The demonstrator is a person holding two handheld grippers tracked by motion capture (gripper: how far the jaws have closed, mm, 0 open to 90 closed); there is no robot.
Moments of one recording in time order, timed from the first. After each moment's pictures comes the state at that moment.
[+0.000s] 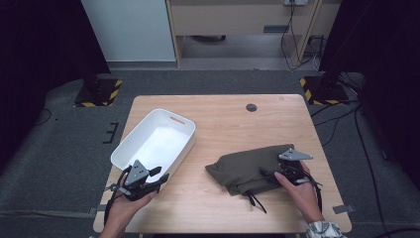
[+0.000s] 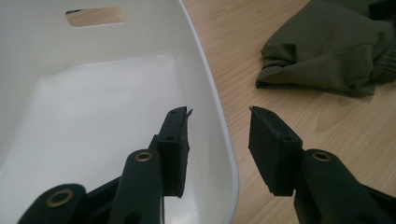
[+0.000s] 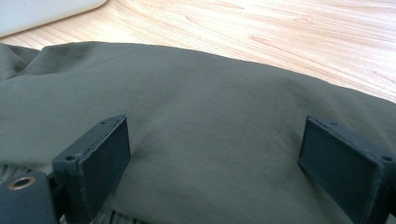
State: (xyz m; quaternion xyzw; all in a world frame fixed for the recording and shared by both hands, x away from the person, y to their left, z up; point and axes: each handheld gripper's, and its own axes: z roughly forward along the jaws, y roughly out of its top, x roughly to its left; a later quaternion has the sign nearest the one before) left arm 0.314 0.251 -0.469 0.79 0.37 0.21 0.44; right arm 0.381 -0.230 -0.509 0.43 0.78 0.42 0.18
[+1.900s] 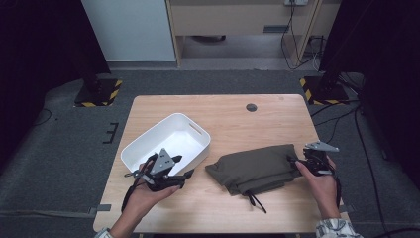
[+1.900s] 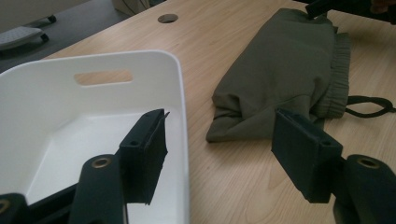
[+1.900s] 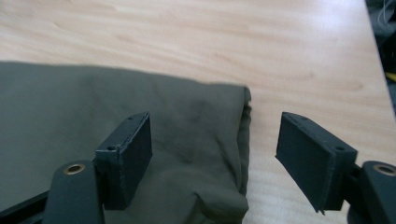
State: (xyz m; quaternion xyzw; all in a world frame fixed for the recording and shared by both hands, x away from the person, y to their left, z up) left arm 0.331 0.179 -0.427 0.82 0.30 0.20 0.44; right arm 0.402 -0.300 -0.498 0.53 0.73 0.36 0.25
